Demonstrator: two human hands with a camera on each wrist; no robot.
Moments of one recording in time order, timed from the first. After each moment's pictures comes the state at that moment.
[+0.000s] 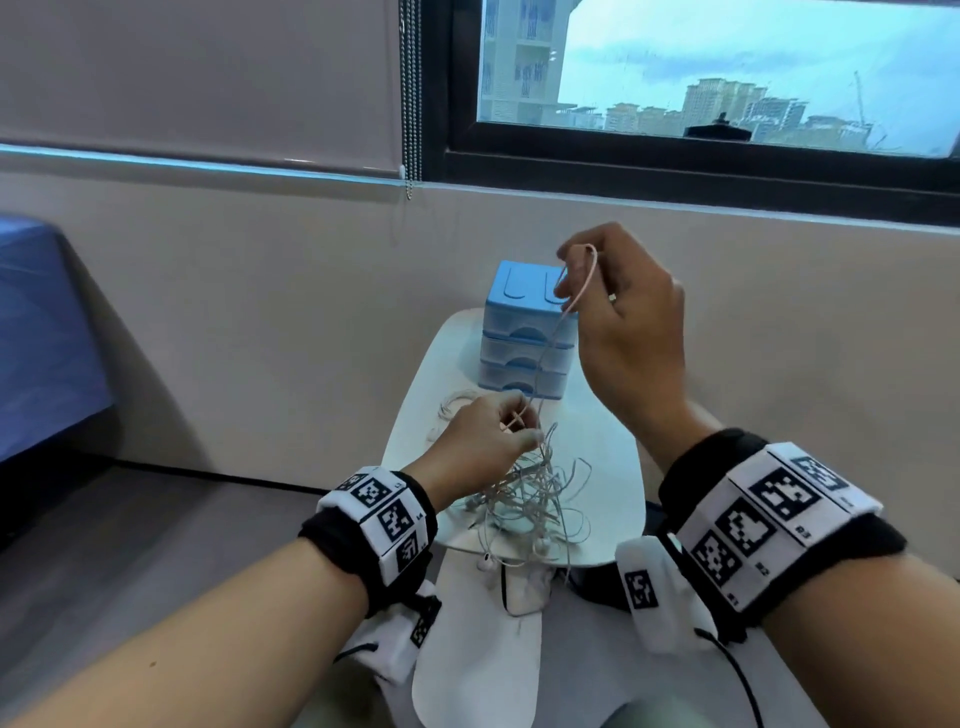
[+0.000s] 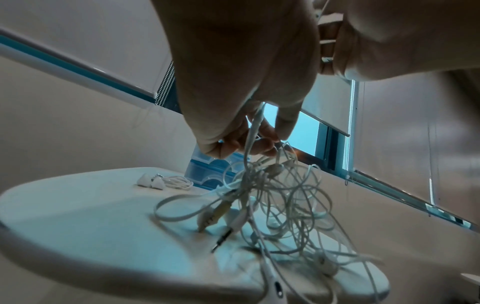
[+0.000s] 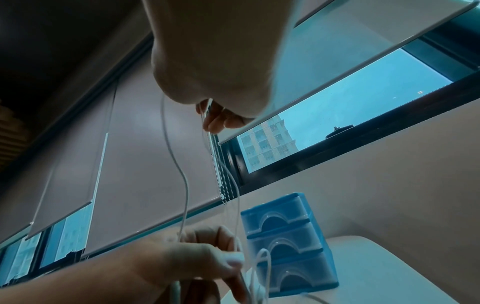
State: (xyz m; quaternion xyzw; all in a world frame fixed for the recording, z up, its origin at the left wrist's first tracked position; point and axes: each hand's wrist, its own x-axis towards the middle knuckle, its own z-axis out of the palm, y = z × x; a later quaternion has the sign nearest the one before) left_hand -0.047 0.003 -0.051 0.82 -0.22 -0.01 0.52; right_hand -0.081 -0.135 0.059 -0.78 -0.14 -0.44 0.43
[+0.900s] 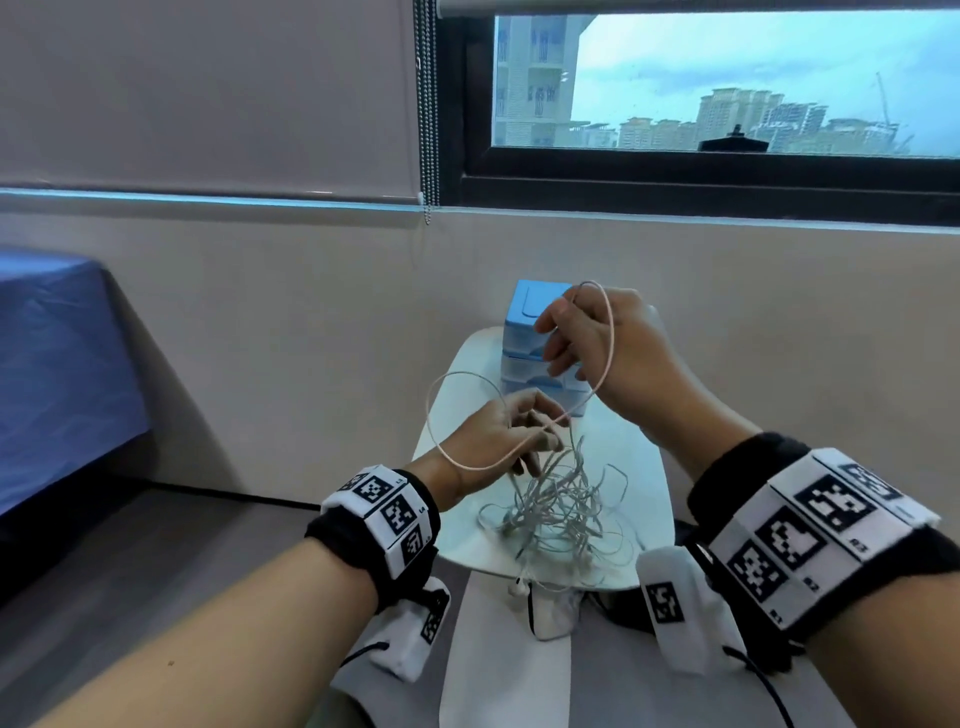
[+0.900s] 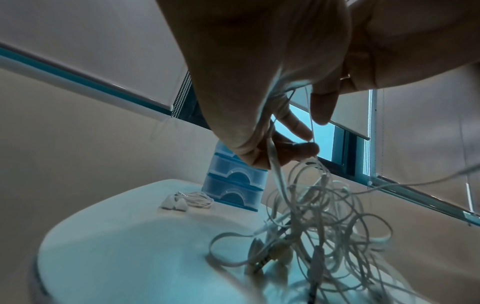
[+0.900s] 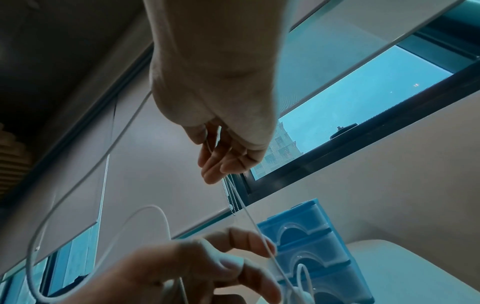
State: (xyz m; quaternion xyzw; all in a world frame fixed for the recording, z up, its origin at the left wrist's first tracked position) left_hand -0.046 0.017 -0.024 0.75 -0.25 -0.11 0.61; right_hand -0.072 -0.133 0.060 -0.81 -0.13 -0.21 0.53
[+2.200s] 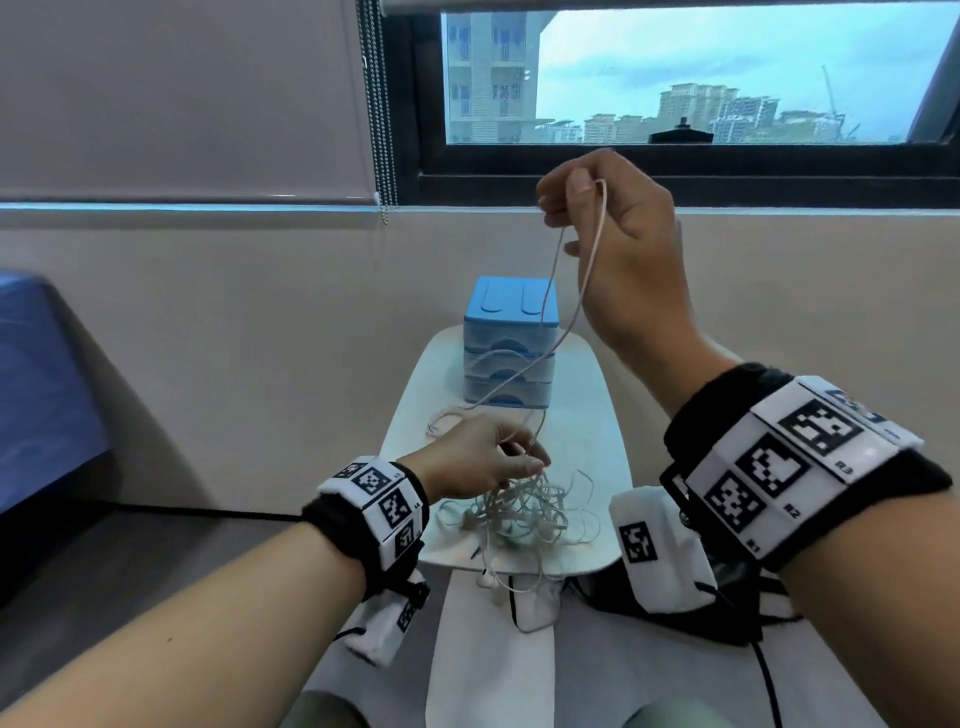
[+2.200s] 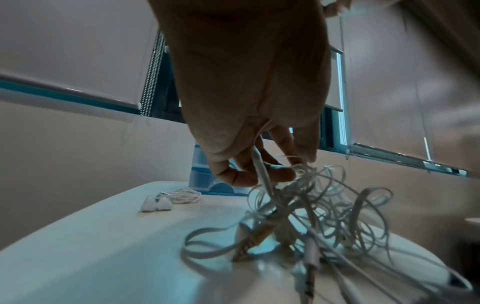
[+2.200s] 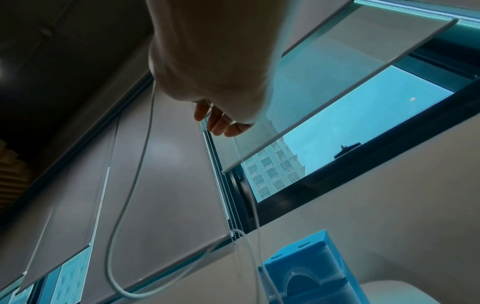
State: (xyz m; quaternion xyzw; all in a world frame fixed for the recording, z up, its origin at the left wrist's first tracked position) left_hand -0.032 -0.004 -0.043 0.85 -0.27 -0.14 0.43; right_hand -0.083 -0.148 0.112 -0.73 -0.18 -0.44 0.49
